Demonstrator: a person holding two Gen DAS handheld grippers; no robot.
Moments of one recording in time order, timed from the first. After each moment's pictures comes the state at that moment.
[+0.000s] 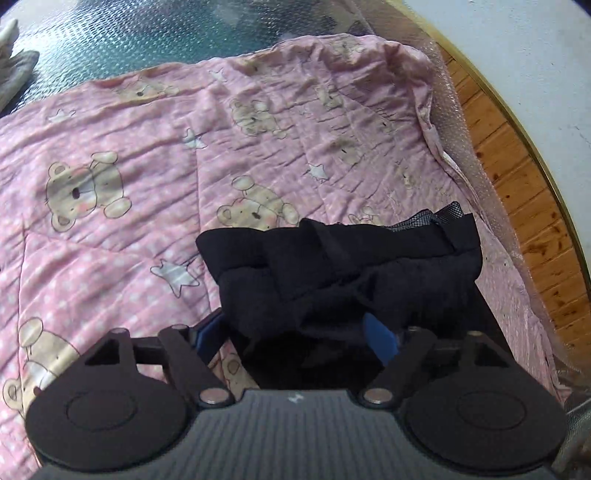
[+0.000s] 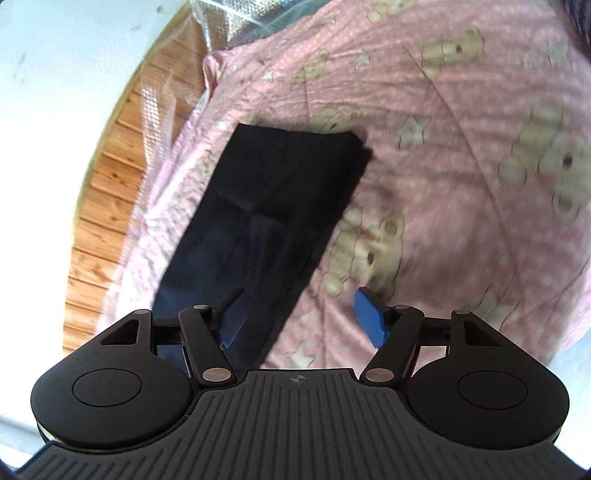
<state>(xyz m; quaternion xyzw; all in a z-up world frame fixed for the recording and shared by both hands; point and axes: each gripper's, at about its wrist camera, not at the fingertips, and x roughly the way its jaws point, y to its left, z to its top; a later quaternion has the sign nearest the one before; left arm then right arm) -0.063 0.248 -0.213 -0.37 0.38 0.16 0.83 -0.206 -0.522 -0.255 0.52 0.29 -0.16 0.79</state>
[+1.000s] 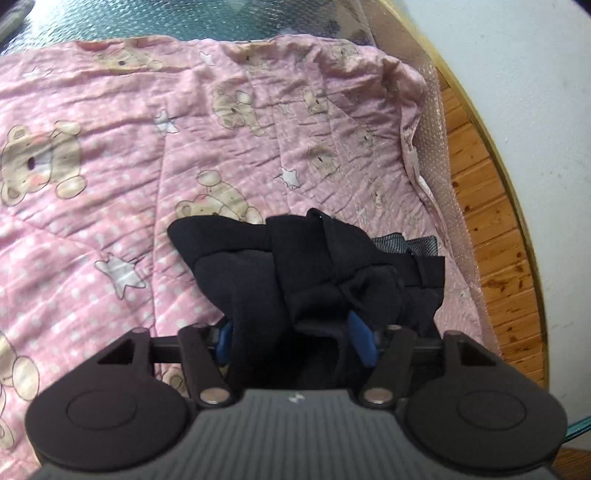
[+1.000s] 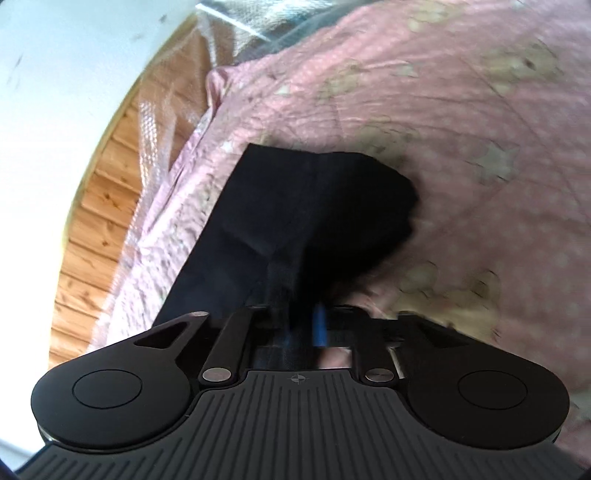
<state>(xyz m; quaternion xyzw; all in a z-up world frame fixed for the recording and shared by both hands) -0.058 0.261 -0.226 -0.48 0.32 0.12 0.80 -0.140 -0.530 -0.269 0.50 0.26 -0.19 0.80</state>
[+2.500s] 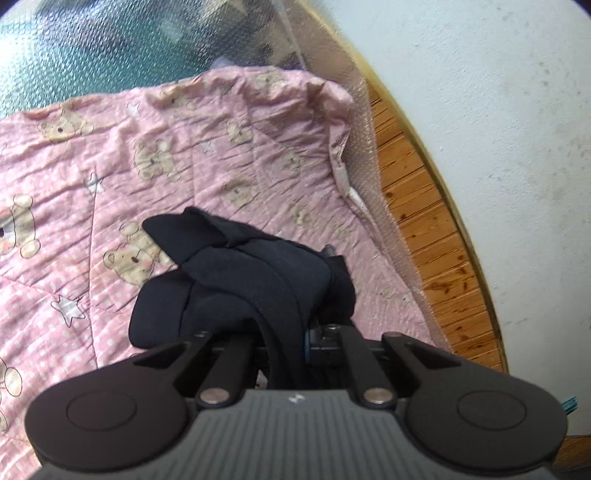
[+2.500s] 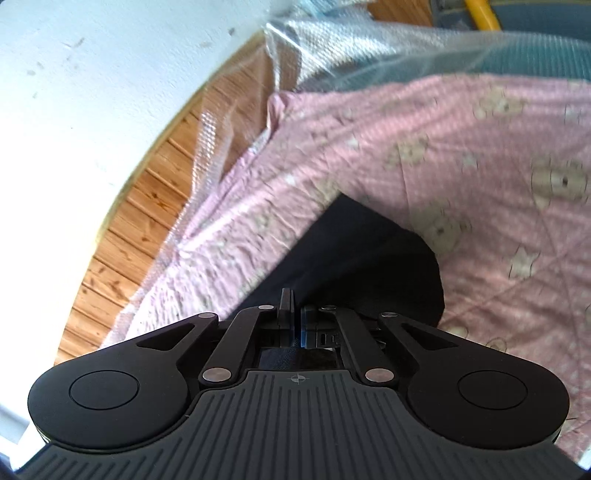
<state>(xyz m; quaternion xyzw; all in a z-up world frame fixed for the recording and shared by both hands) -0.052 0.237 -0.122 -0.46 0.29 0.08 0.84 -0.139 -0.516 -0.182 0.42 0.24 -0.16 0.86</state>
